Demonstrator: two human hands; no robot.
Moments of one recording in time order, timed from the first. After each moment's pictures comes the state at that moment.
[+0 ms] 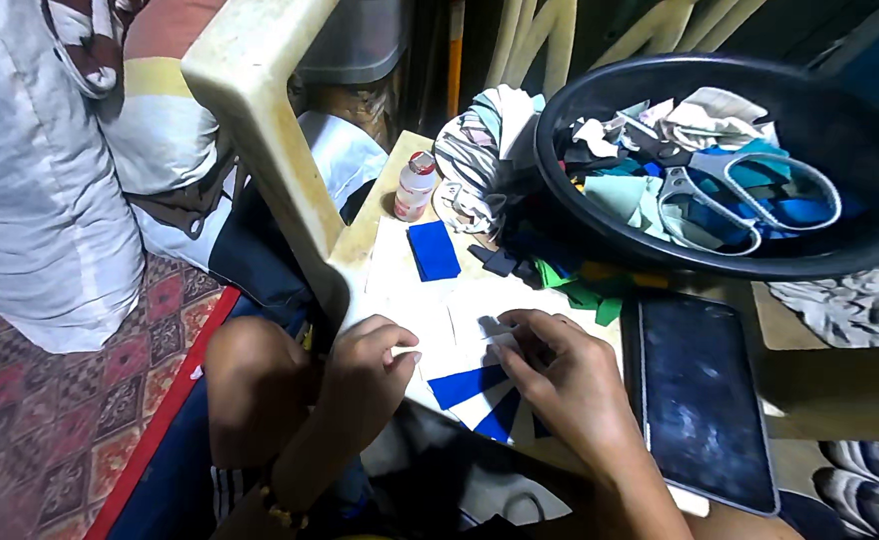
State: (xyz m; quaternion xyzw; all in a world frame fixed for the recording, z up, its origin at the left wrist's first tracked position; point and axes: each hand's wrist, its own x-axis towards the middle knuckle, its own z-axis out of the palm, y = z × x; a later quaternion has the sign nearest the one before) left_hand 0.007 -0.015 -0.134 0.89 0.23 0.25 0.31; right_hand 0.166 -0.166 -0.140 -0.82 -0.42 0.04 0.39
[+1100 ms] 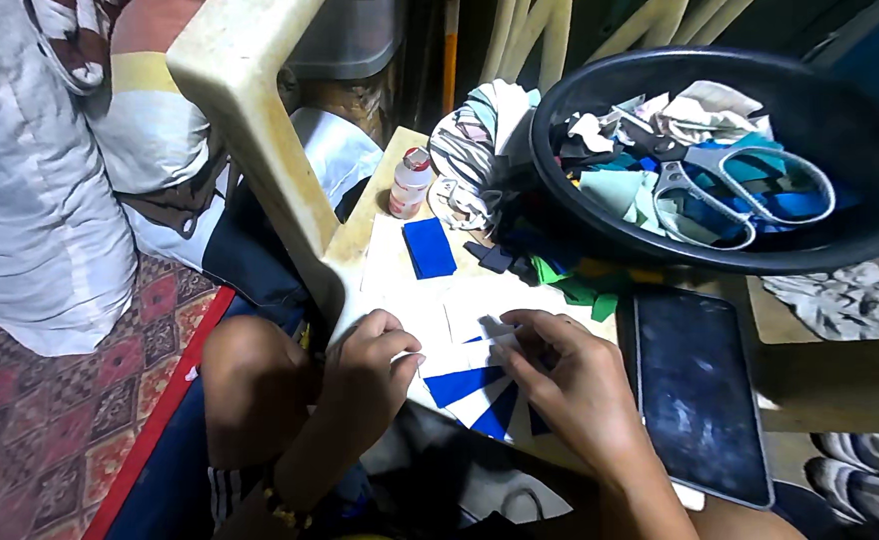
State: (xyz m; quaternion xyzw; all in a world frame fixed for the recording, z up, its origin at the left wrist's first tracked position) left_hand 0.009 -0.018 -0.139 0.91 0.22 0.23 0.26; right_hand 0.167 -0.172 -0.140 -0.81 -0.43 0.03 0.40
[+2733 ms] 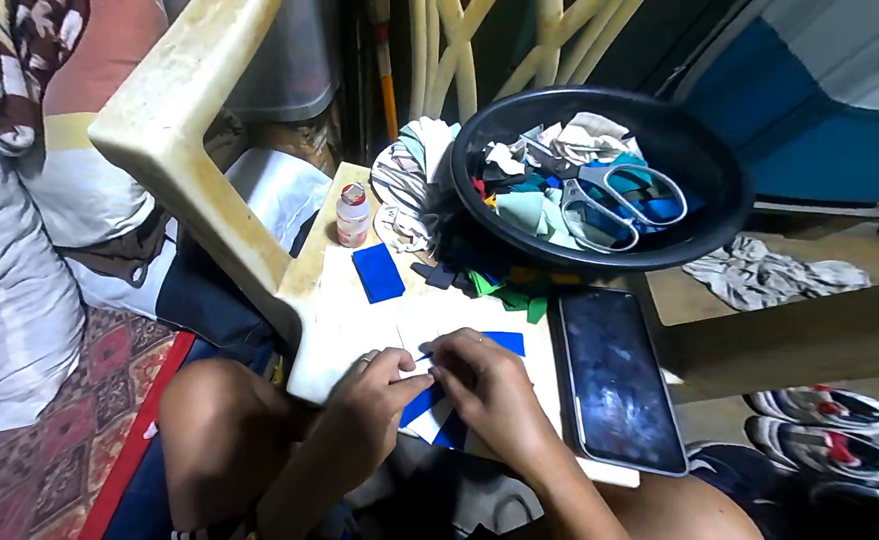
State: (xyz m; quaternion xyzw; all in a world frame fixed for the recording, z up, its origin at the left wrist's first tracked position) left_hand 0.026 -0.026 -0.155 0.94 0.01 0.22 0.25; right_hand 0.153 -0.164 -0.139 -0.75 -0.45 0.09 0.48
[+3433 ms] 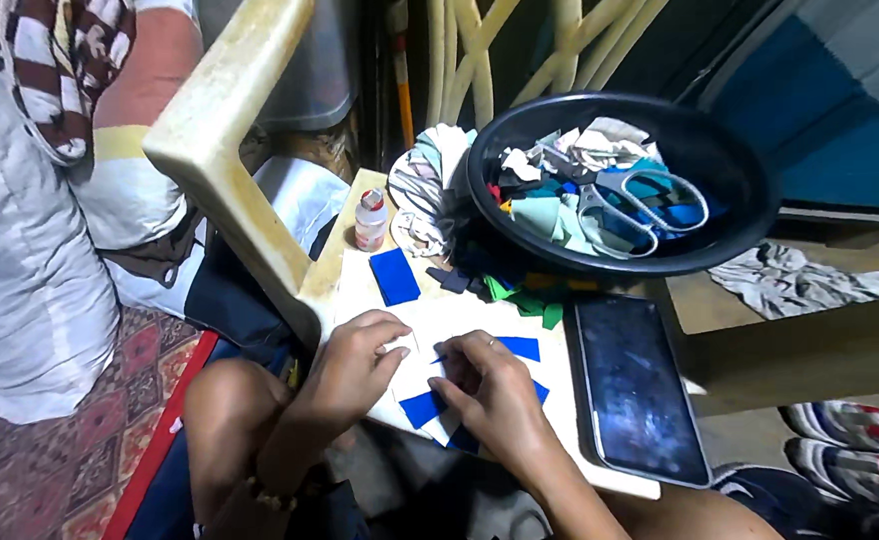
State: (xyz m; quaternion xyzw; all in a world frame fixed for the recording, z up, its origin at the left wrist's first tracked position) left_hand 0.040 0.009 -0.111 0.91 0.11 0.17 0.36; right_hand 0.145 -0.158 -0.141 -0.78 -0.42 0.08 0.45
